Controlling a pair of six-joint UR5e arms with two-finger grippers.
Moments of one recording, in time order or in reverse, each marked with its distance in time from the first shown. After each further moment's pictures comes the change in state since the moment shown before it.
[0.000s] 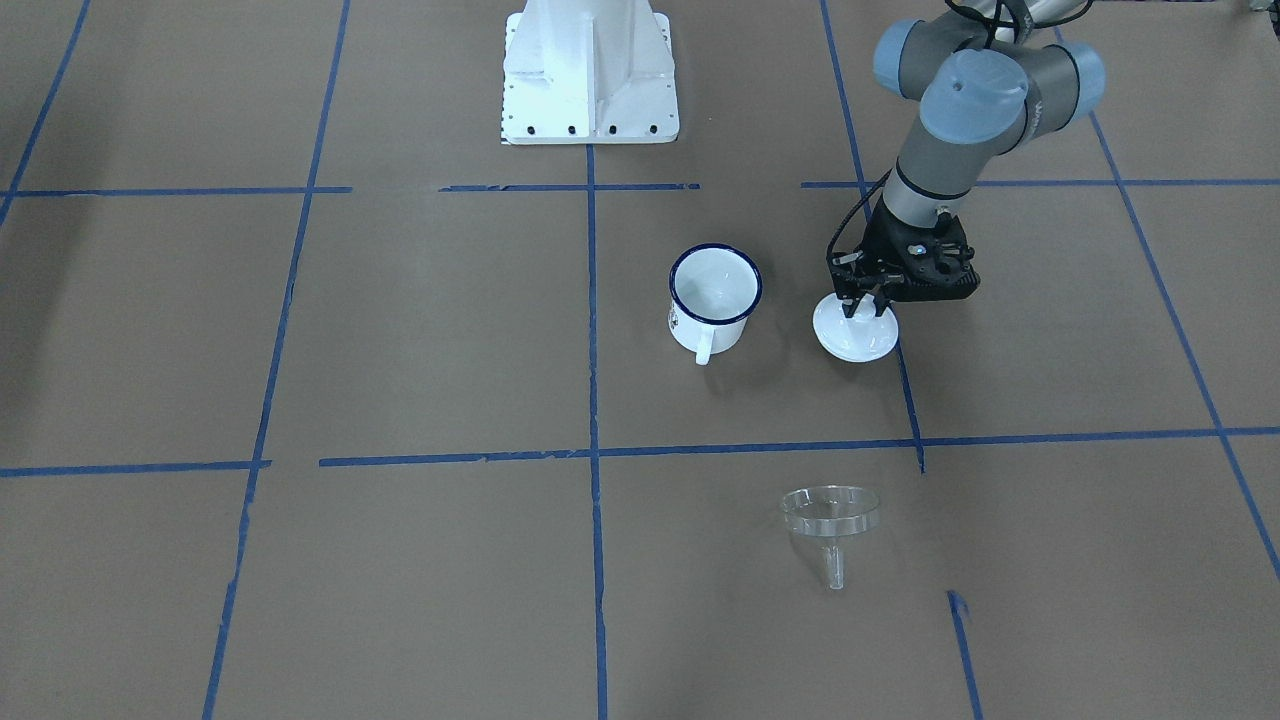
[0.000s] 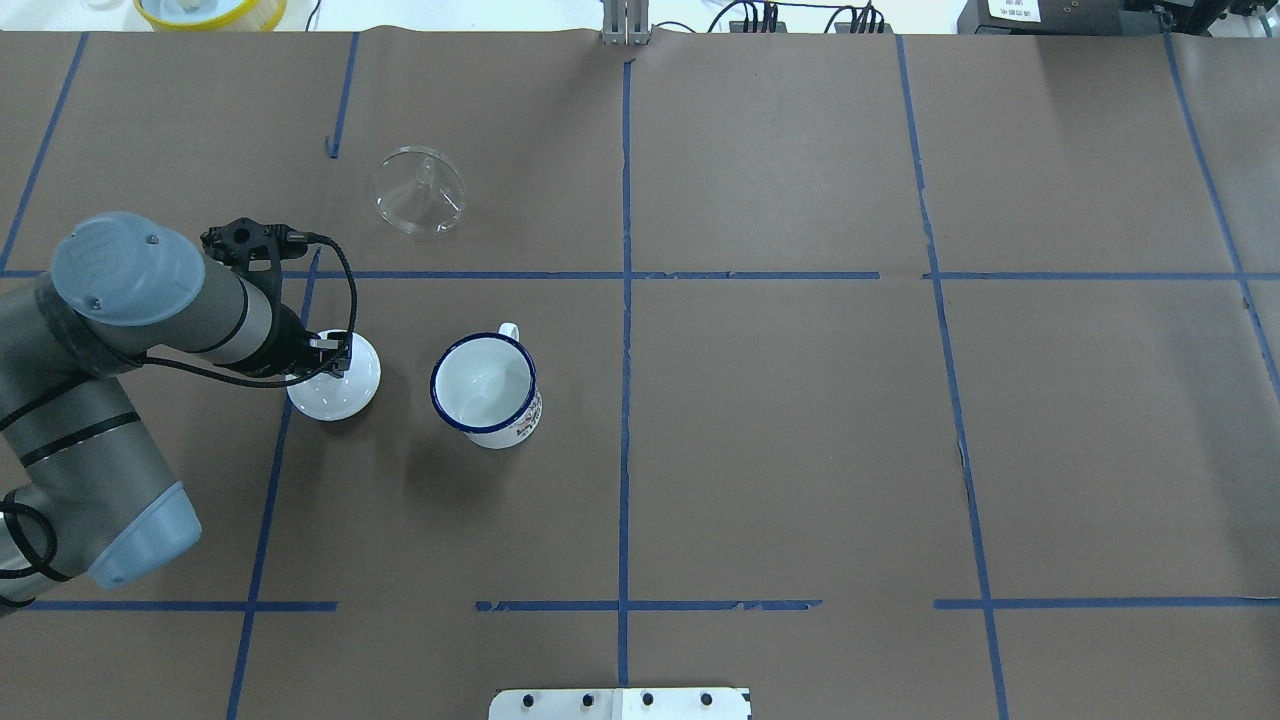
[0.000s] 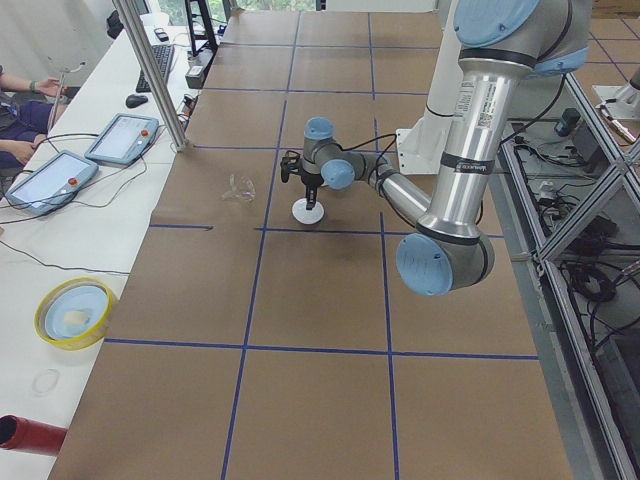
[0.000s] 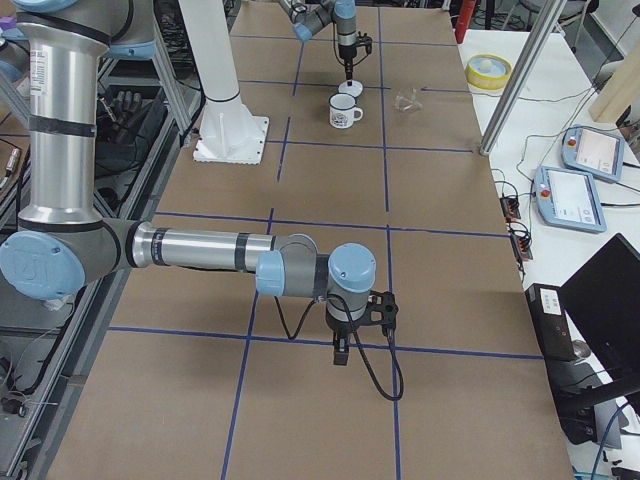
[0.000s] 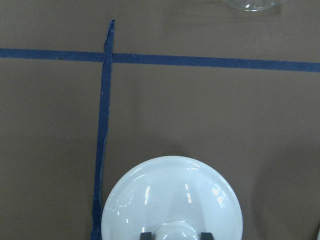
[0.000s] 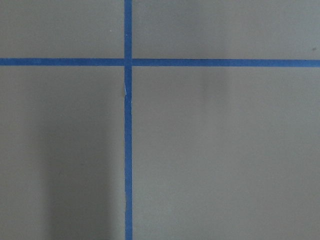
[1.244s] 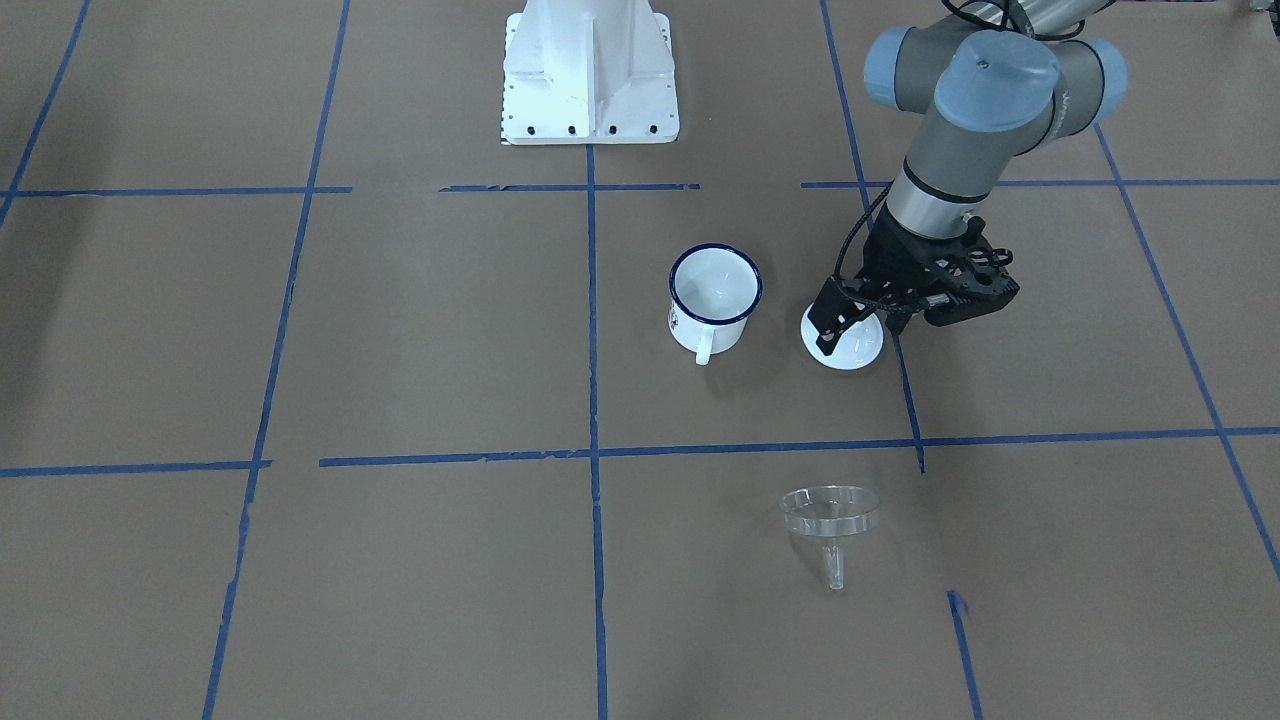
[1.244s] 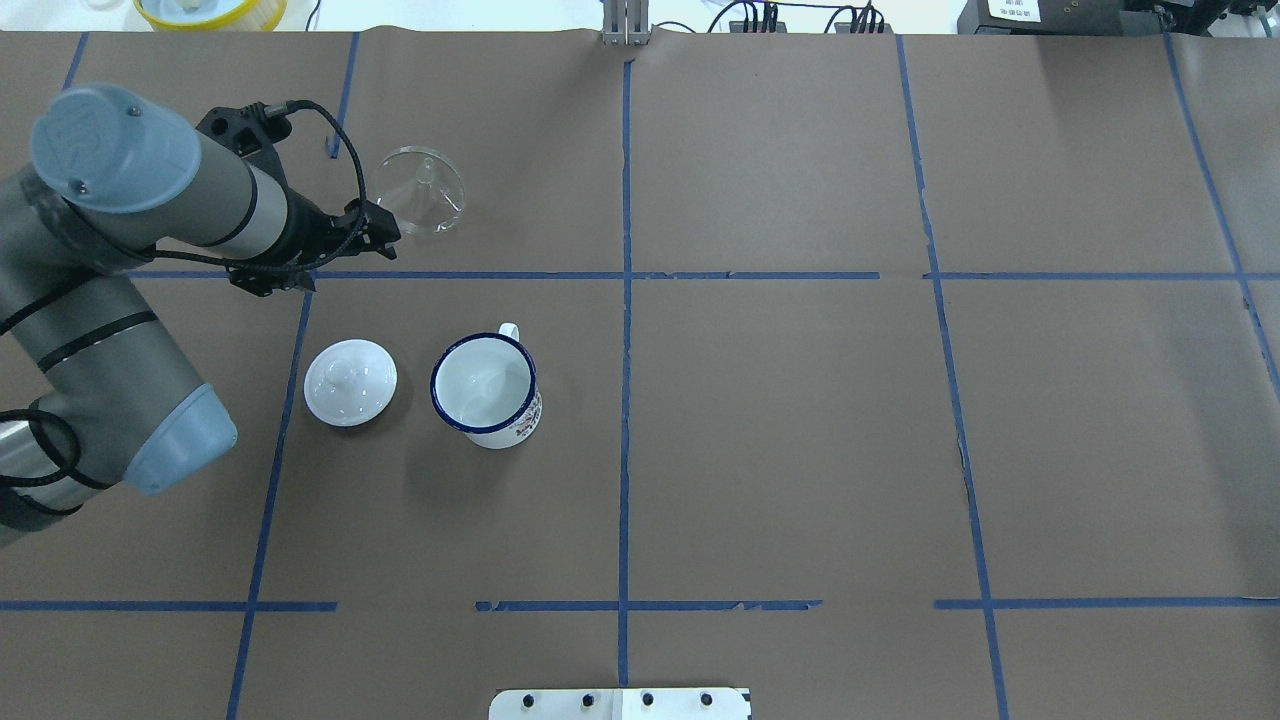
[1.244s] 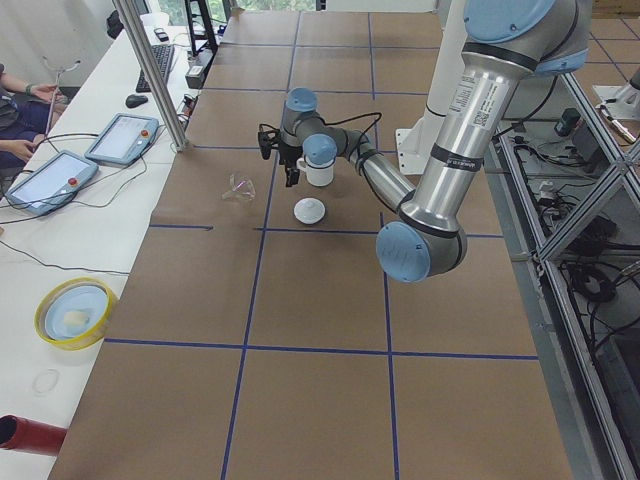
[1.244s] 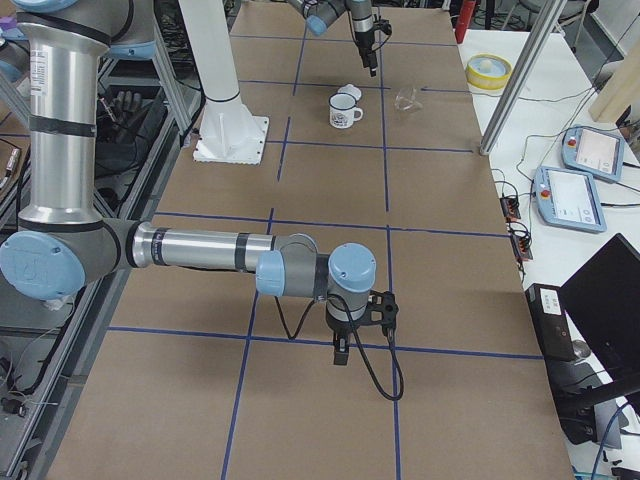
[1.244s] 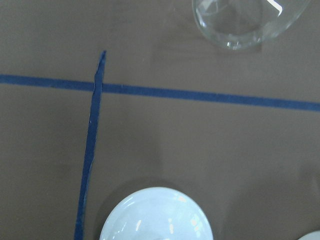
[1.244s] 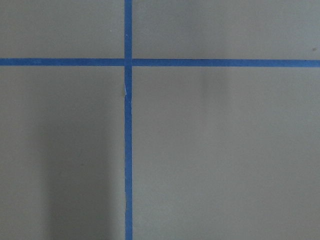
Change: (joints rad) left arm -0.111 -0.176 0.022 0.028 -0.003 -0.388; right arm 0.000 0.000 0.000 0.000 0.000 0.000
